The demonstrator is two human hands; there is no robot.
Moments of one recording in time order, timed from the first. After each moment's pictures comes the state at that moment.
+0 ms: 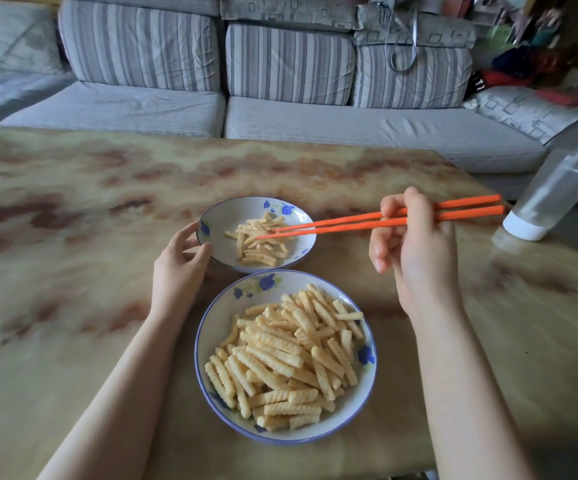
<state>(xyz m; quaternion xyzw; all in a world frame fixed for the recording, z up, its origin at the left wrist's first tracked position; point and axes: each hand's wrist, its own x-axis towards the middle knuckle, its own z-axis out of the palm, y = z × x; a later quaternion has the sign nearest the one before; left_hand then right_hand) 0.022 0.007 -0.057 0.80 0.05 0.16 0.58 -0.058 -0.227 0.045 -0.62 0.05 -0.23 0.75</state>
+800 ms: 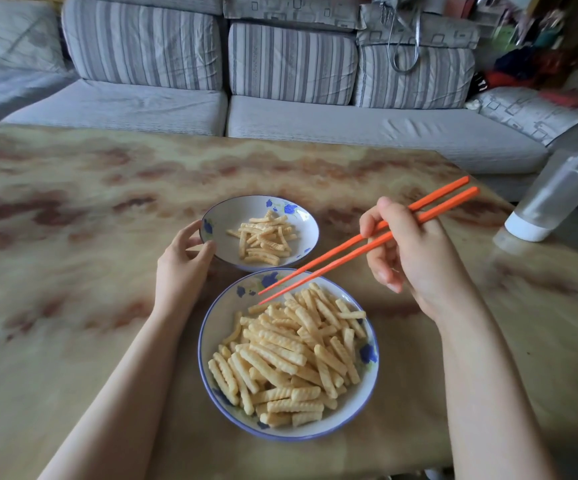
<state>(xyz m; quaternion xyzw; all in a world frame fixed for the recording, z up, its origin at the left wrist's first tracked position) 0.020 0.007 -0.056 0.80 0.05 0.16 0.58 -0.069 -0.237 0.049 -0.76 -0.03 -0.11 0.64</state>
